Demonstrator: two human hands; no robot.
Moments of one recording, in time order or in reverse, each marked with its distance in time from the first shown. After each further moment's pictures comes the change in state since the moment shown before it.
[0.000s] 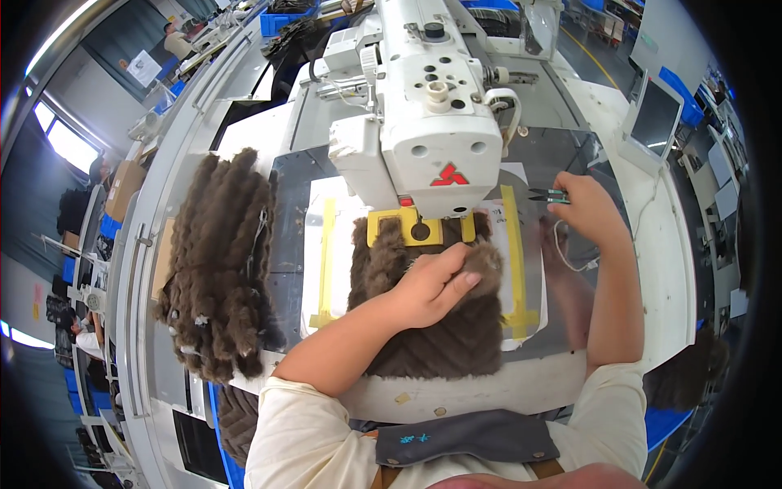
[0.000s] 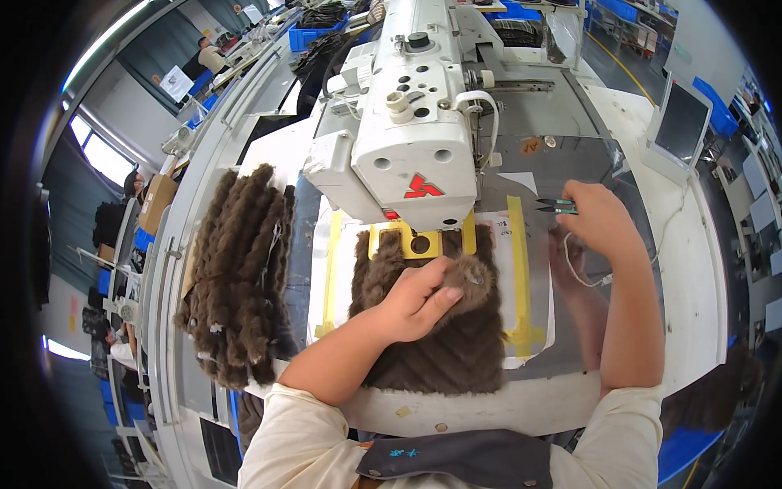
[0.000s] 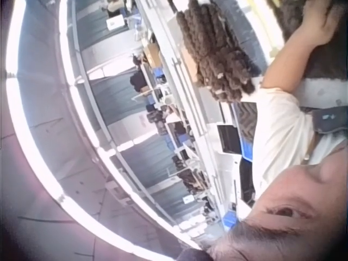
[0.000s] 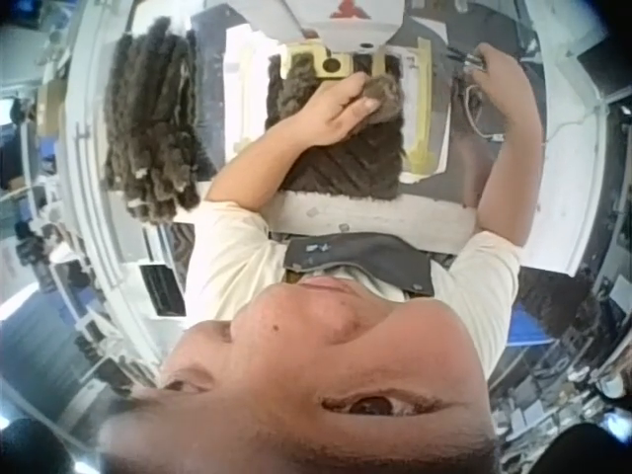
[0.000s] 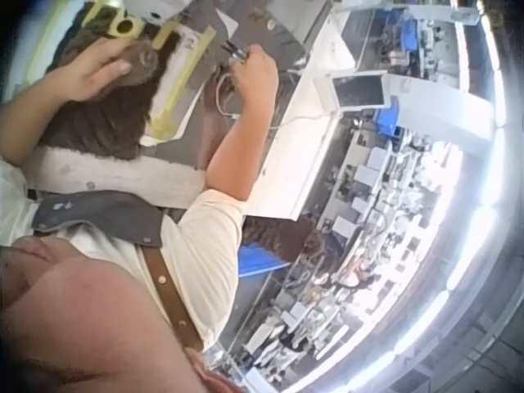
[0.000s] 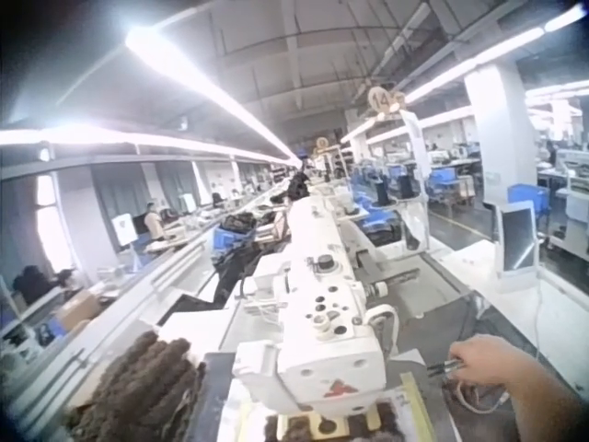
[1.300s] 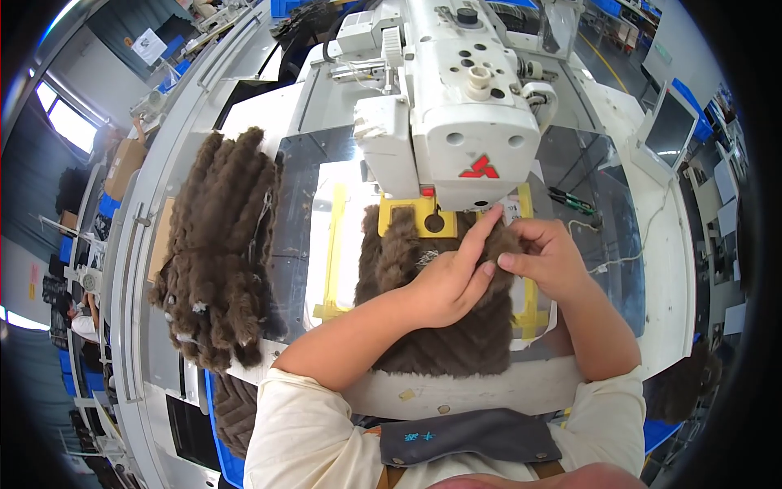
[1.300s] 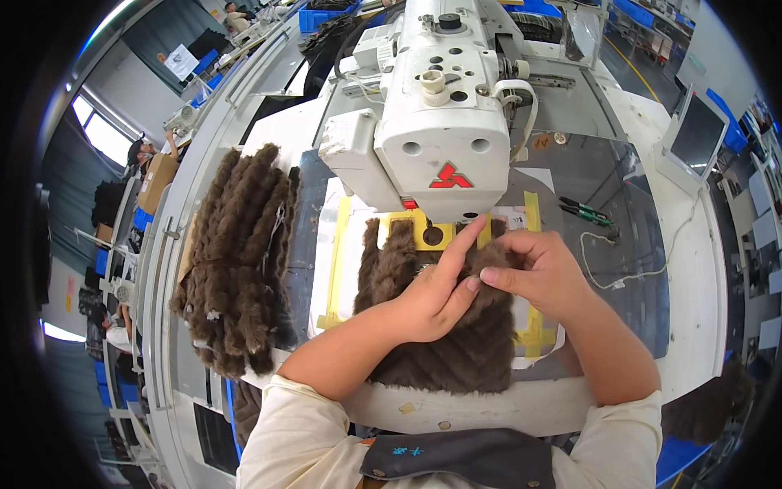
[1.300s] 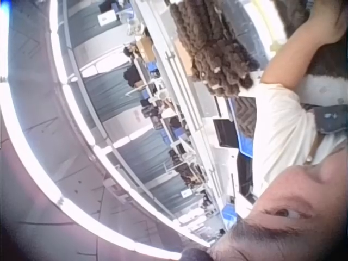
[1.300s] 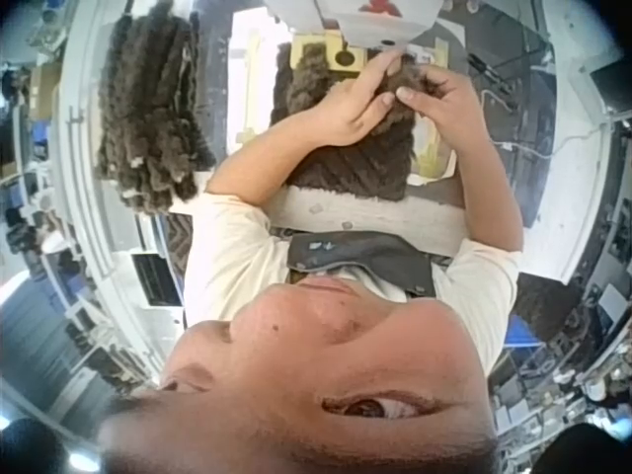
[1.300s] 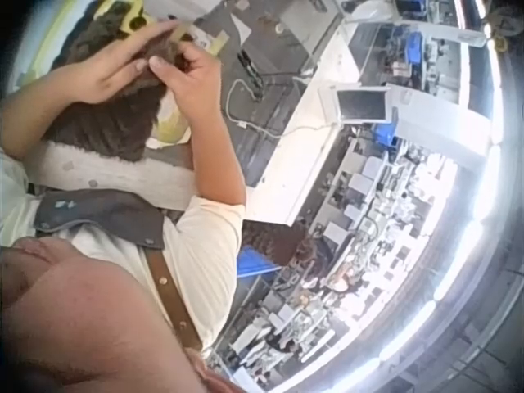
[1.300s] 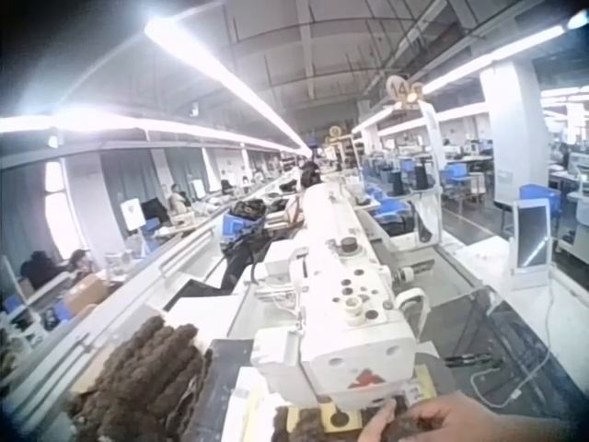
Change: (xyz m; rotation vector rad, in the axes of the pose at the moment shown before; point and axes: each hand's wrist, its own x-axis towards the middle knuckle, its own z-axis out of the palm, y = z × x) left_hand 0.000 0.000 0.005 -0.067 0.008 -0.072; right_hand -0.038 -0.098 0.052 1.289 -0.317 -0.089
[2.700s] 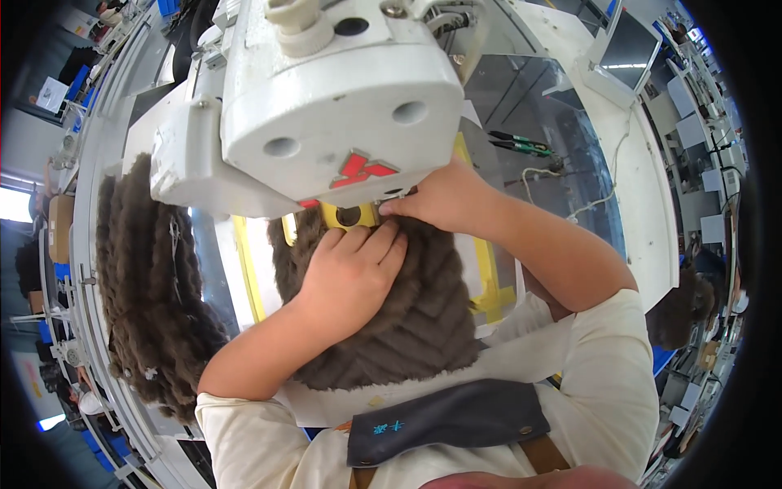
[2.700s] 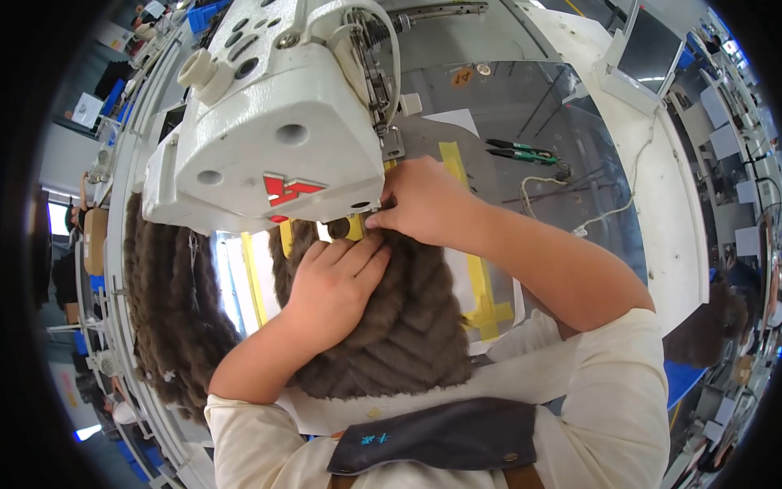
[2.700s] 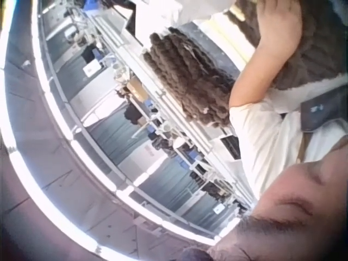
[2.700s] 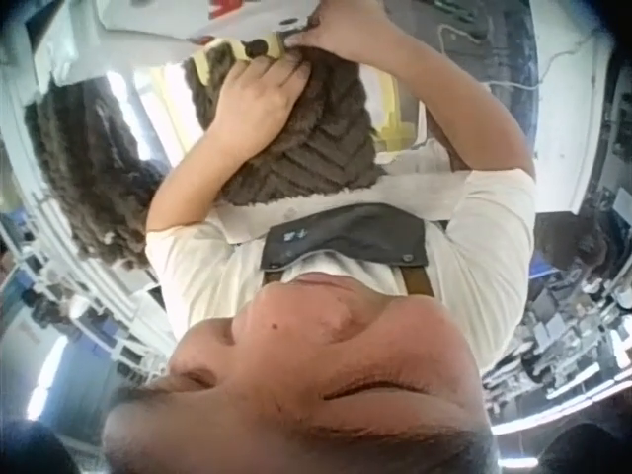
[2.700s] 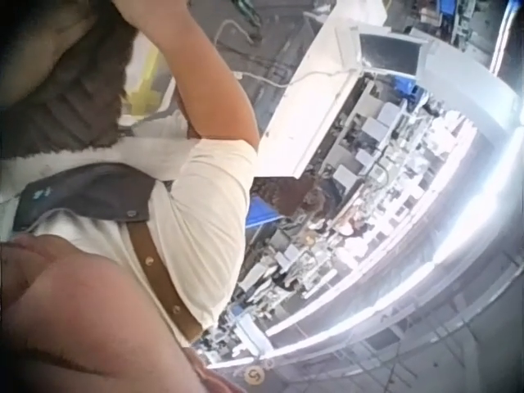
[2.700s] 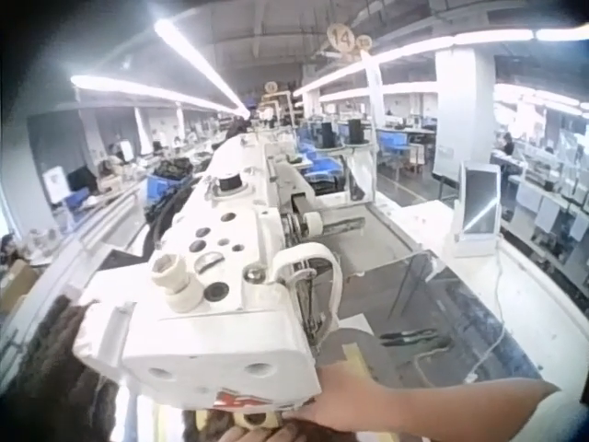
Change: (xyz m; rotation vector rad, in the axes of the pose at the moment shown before) left_hand 0.011 -0.024 -0.025 1.058 -0.145 0.266; right_hand 0.090 0.056 -0.022 -0.803 0.104 -0.169
